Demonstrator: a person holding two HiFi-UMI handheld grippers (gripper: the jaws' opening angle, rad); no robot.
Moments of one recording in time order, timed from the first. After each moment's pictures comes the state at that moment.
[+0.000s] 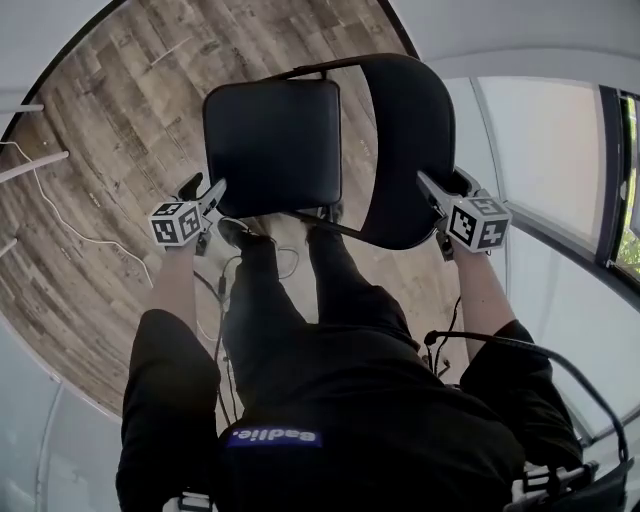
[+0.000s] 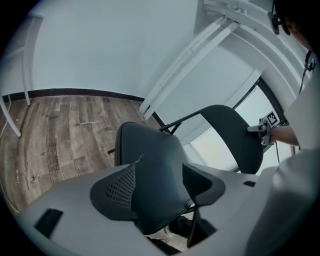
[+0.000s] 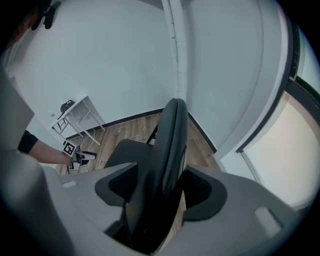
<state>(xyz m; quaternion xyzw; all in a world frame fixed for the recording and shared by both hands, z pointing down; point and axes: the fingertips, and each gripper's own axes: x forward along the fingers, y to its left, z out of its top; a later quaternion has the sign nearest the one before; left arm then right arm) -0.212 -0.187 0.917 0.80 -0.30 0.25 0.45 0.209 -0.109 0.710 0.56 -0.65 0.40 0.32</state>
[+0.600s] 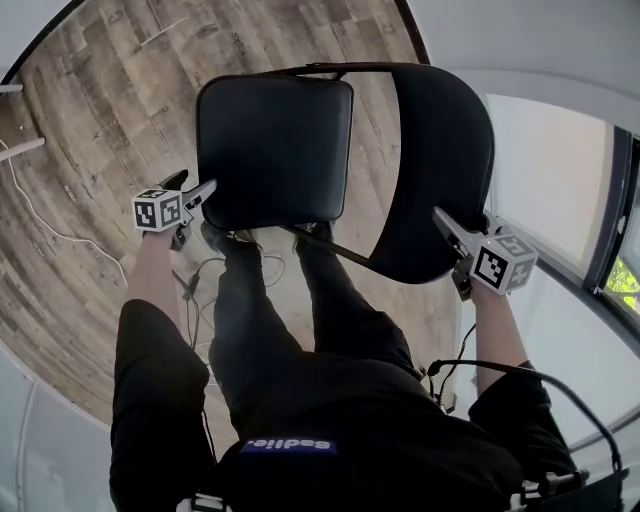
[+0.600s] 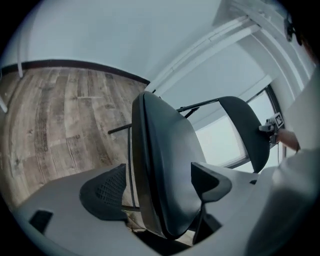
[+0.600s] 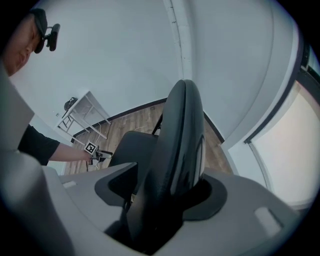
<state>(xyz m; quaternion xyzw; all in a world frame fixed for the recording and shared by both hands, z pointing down) -0.231 -0.194 1.051 0.77 -0.25 0.28 0.51 0.198 -0.101 0.748 0.52 -0.64 0.45 0.34</state>
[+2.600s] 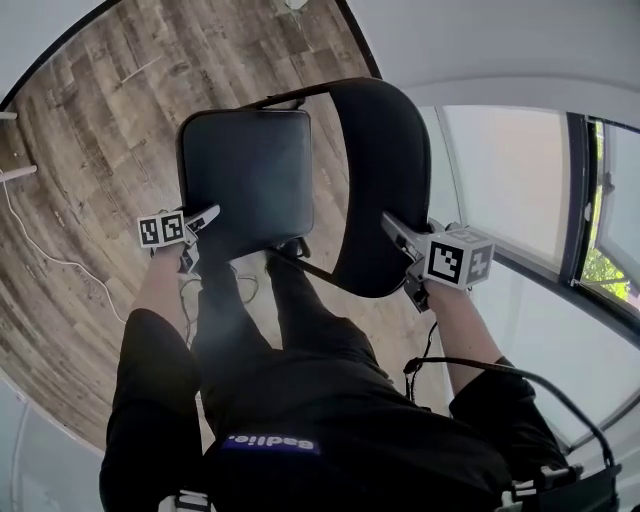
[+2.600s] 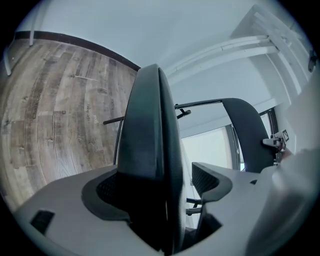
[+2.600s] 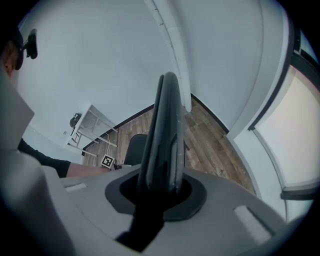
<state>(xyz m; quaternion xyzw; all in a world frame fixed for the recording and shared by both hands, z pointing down) -0.137 -0.151 0.986 0.72 -0.23 0.22 0.62 0.173 -0.109 0.668 0.51 -0.62 0.52 0.29</state>
